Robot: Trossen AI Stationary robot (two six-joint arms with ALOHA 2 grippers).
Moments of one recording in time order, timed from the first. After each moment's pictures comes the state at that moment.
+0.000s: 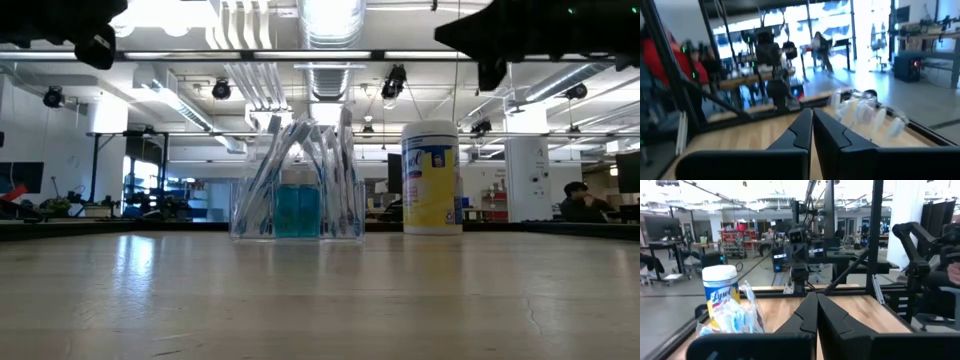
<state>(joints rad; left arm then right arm) -0.13 0.04 0.32 -0.21 -0.11 0.02 0.11 0.86 0.29 0.64 0.28 0.16</state>
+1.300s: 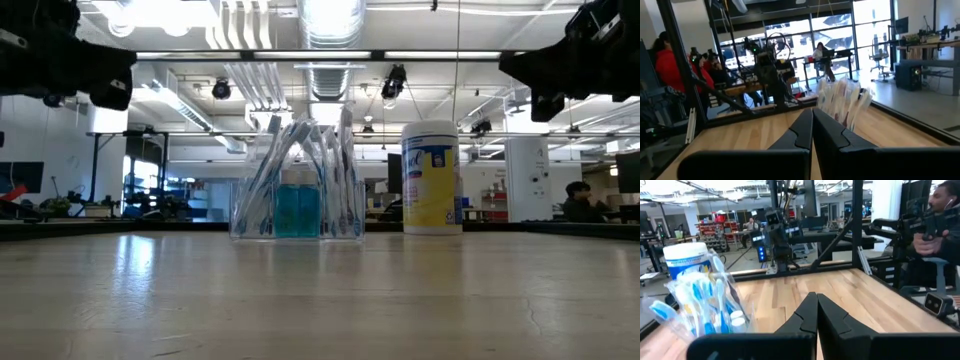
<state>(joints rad) -0.13 0.00 0.05 -0.01 -0.01 0.07 0.11 0.08 0.01 0.22 0.26 0.16</state>
